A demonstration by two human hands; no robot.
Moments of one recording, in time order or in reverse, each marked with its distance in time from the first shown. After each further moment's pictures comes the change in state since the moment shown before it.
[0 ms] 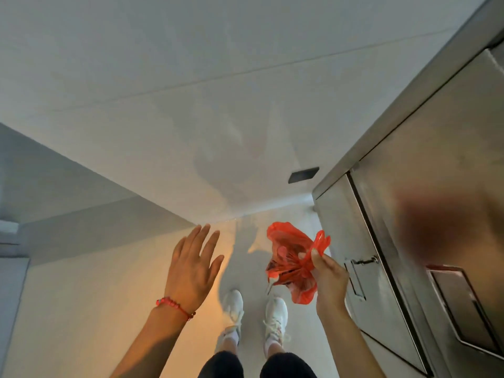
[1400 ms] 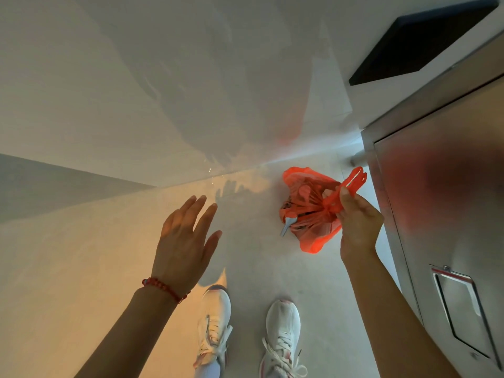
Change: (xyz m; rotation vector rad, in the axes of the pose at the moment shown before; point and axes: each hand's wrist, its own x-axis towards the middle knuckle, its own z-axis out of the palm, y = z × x) left_hand 0.163 -0.089 0.321 -0.023 -0.091 -0.019; right_hand 0.288 0.222 0.049 -0.039 0.039 -0.102
